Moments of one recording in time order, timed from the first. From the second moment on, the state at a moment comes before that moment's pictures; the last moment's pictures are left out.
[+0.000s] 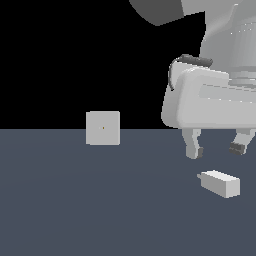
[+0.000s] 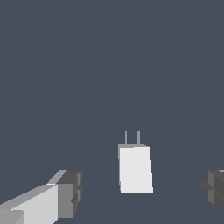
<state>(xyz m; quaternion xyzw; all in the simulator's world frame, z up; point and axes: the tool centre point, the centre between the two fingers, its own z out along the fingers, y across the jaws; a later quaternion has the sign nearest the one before) -0.094 -0.144 0.064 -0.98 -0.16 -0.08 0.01</state>
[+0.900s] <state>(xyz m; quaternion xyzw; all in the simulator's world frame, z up) -0.095 -0.146 0.030 -0.98 -0.16 -0.09 0.01</state>
